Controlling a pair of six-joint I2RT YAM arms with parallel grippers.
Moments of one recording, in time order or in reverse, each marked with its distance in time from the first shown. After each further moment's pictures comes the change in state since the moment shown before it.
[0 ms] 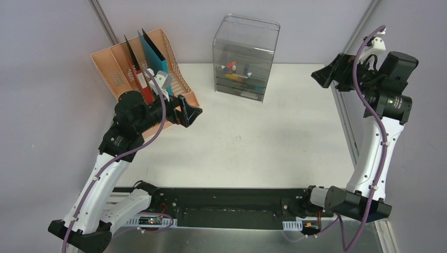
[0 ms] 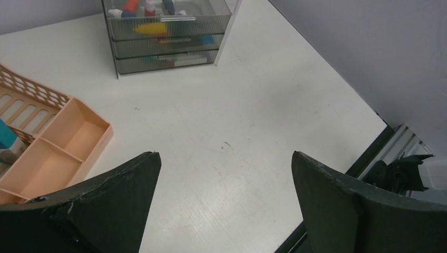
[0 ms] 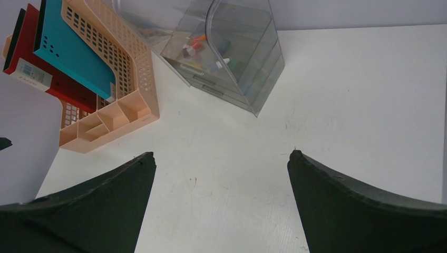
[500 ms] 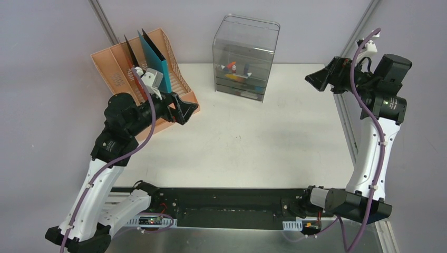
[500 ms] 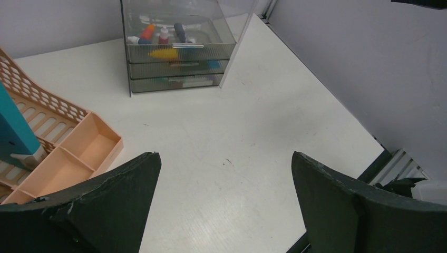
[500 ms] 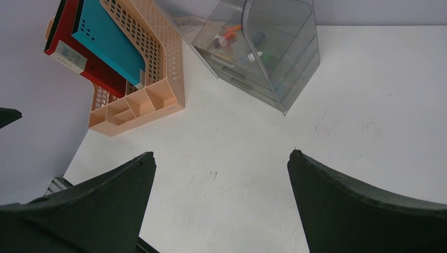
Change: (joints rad) left arm 0.000 -0.027 0.067 -0.011 -0.062 -0.029; right arm 0.027 -0.013 -0.063 0.052 -0.108 0.022
